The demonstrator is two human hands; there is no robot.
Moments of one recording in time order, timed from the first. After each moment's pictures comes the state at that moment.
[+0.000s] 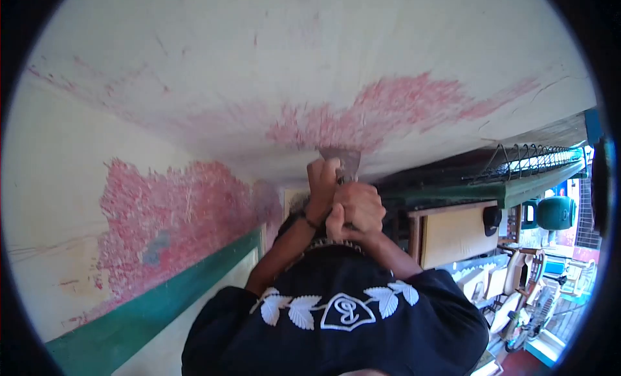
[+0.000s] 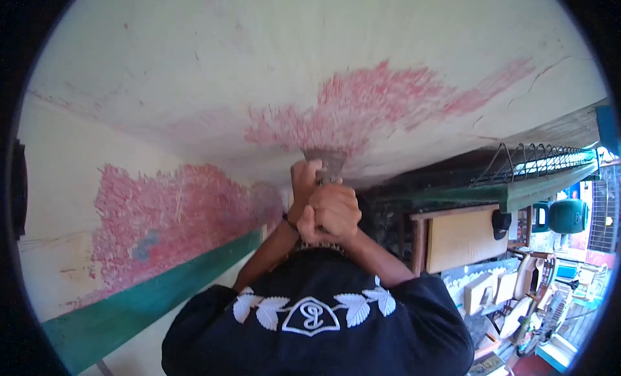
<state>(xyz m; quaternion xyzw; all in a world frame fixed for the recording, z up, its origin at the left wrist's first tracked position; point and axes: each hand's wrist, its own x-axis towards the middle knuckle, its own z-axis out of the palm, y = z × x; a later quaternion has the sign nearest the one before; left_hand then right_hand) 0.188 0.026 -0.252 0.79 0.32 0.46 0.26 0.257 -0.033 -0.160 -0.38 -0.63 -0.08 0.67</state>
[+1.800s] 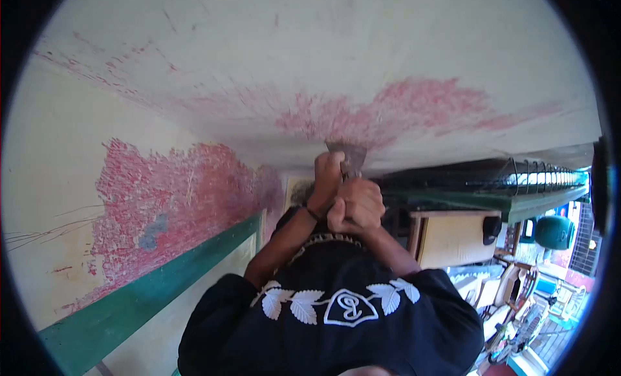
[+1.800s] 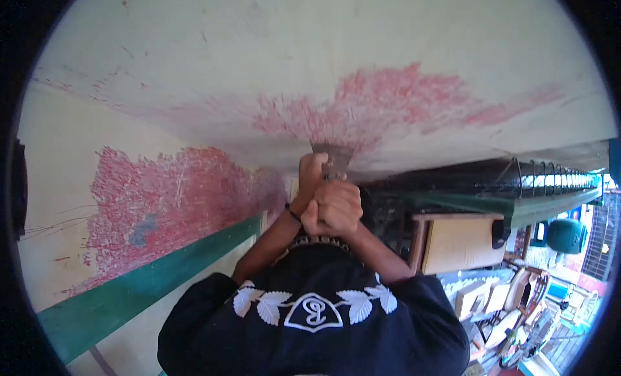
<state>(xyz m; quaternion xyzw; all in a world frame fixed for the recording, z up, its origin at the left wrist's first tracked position) 0.199 0.035 -0.314 0.69 0.40 0.51 0.31 0.261 -0.030 -0.183 -0.39 -0.65 -0.08 0.65</state>
